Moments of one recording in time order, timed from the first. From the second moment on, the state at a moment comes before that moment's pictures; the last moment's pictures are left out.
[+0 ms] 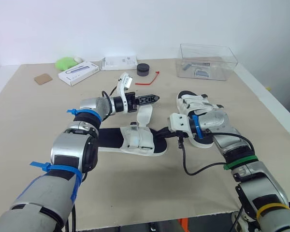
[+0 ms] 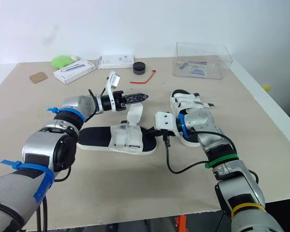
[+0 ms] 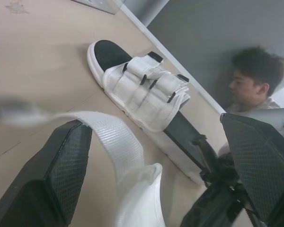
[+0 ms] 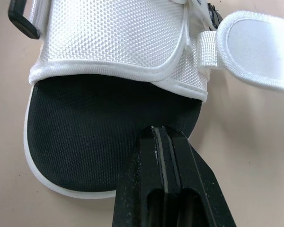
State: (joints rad) left arm -1.30 0.17 0.18 1.25 -0.33 0.52 -1.00; right arm -0.78 -0.56 0.31 0.47 -0.01 -0.16 1.29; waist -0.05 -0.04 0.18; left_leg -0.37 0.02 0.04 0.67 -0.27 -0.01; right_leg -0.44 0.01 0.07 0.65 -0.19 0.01
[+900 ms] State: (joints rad) left arm -1.17 0.20 0.03 1.03 -0.14 0.00 -1.23; right arm -0.78 -0.57 0.31 0.47 -0.01 -0.17 1.28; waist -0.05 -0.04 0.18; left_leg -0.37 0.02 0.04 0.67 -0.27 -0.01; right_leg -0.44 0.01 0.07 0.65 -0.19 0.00
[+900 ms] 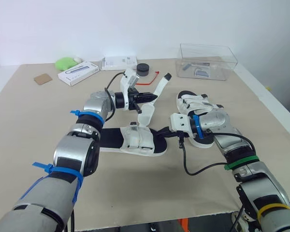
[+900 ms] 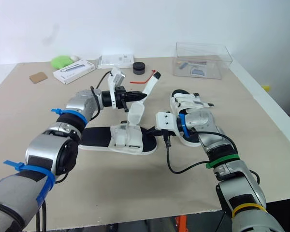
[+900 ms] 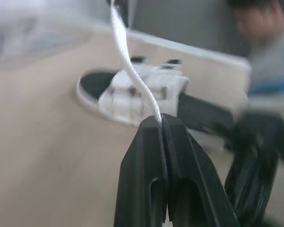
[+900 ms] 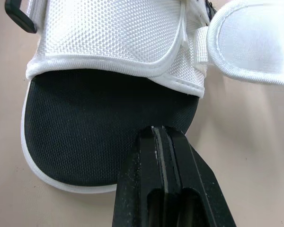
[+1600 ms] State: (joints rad) left arm -0.79 0.54 -0.30 0.67 -0.09 -1.43 -1.18; right arm -0.79 -0.56 0.32 0.51 -0.02 -0.21 1.29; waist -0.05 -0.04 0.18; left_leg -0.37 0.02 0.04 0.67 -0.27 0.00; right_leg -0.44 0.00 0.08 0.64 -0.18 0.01
